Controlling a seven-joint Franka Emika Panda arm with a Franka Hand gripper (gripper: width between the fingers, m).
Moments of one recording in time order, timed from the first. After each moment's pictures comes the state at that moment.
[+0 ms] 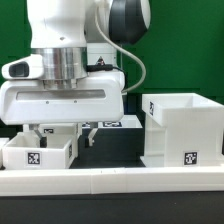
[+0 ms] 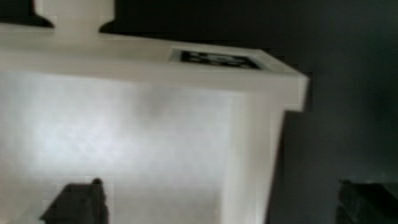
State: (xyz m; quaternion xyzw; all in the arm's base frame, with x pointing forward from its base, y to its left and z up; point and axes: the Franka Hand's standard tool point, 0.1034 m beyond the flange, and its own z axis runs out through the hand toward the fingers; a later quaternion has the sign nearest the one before) arm 0.555 -0.096 0.022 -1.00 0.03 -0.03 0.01
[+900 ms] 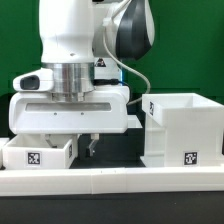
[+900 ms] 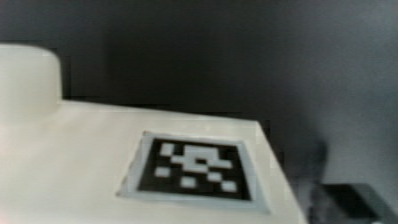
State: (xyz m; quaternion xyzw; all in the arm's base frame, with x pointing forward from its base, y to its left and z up) arm 0.543 -0.089 0.005 -1.00 0.02 -0.03 0.00
